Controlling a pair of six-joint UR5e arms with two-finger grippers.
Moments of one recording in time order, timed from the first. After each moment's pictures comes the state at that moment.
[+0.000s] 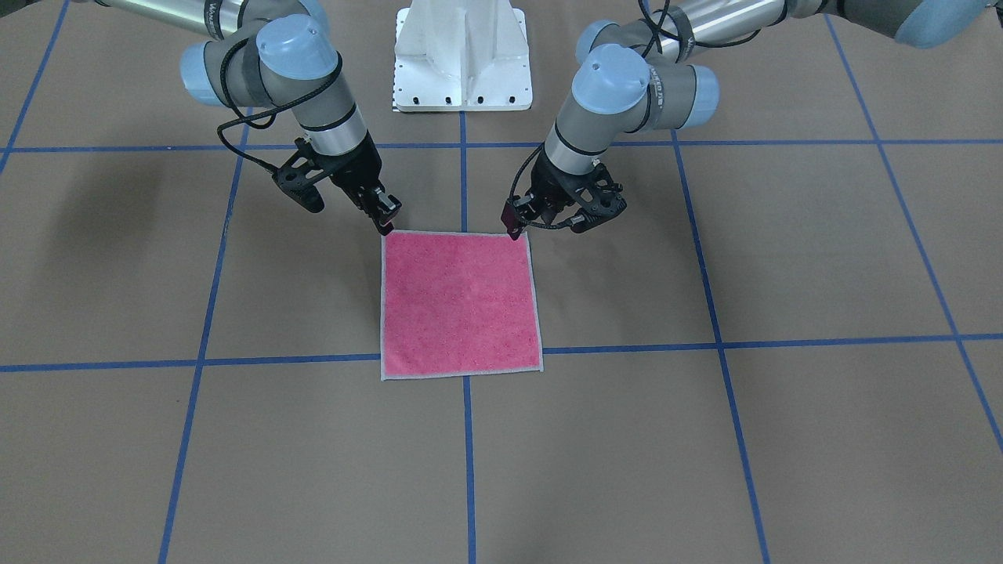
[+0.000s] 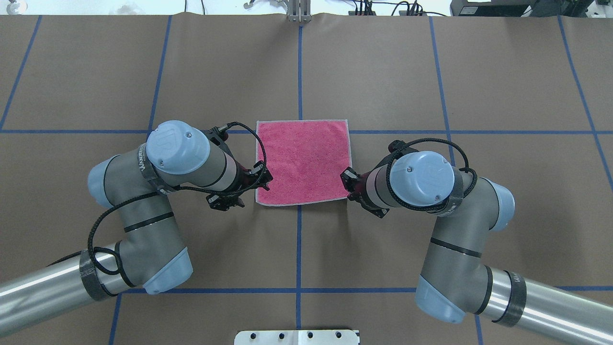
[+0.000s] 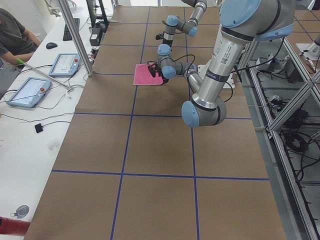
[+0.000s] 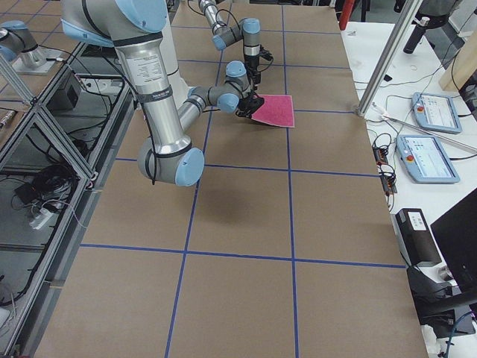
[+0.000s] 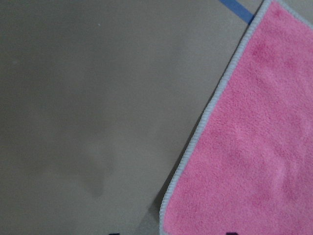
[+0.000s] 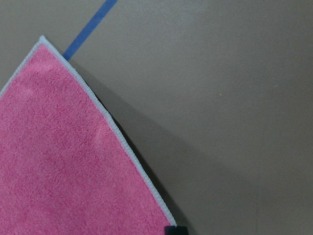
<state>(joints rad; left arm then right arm) -0.51 -2.13 -1.66 -1.92 -1.93 -1.82 0.45 -1.15 1.79 -1.25 1.73 2.08</state>
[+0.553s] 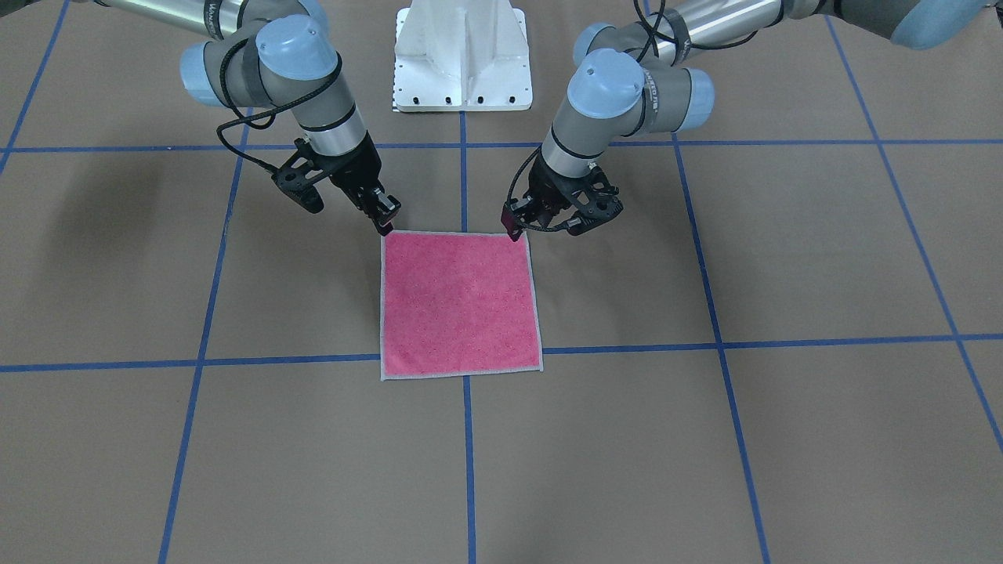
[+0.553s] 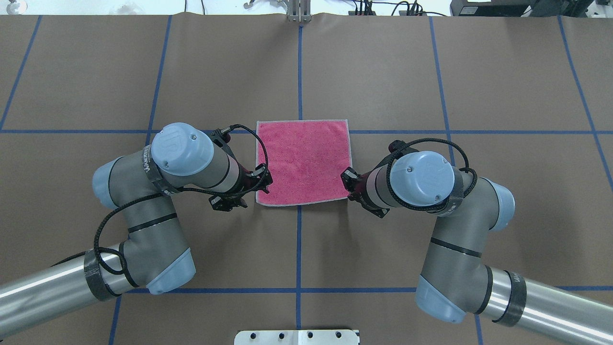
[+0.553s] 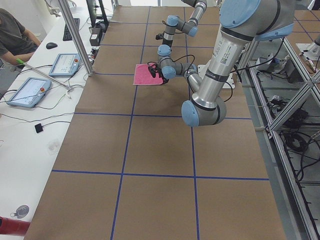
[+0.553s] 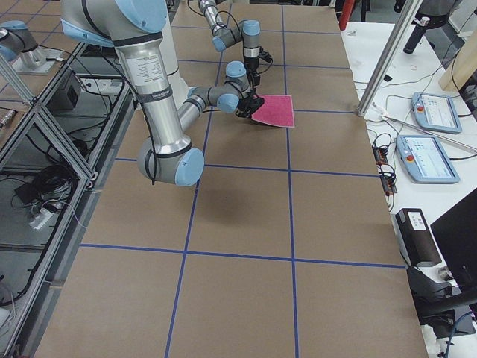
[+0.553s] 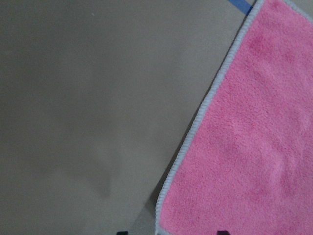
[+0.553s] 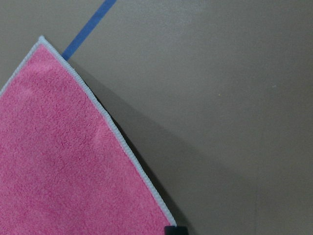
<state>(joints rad) -0.51 -2.13 -1.64 -1.93 -1.93 -1.82 0.45 -1.15 1.79 -1.25 1.73 2.08</state>
